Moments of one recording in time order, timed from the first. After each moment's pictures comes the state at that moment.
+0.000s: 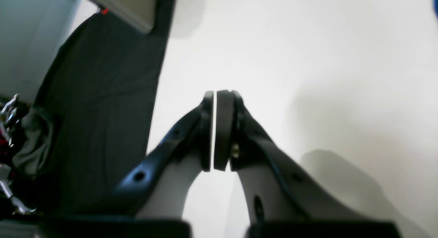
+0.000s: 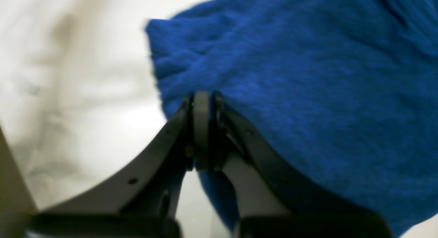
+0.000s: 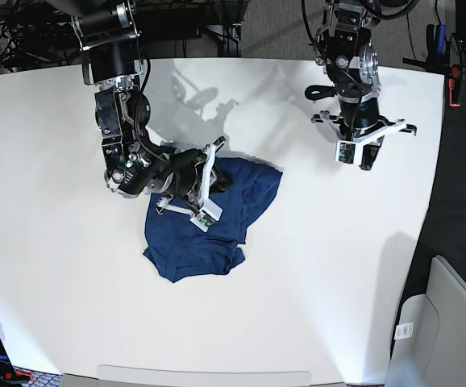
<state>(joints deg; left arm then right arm) 19.8 -5.6 3.4 106.5 31.3 10.6 31.4 12.0 2.6 -10.0 84.5 19.7 38.8 -59.3</state>
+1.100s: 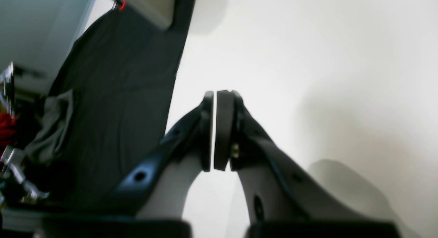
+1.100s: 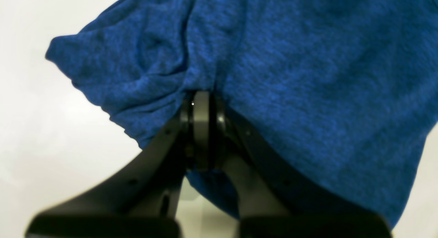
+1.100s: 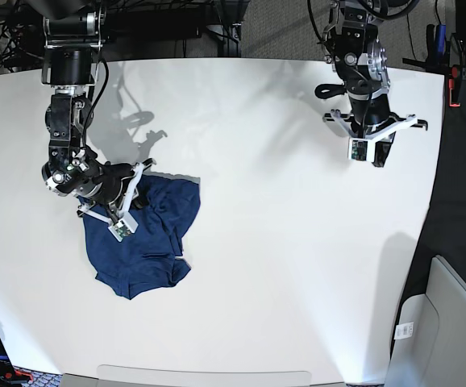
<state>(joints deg) 21.4 -5.8 0.6 108.3 31.2 10.6 31.2 12.1 12.0 3.6 78.7 8.7 39.4 -48.4</state>
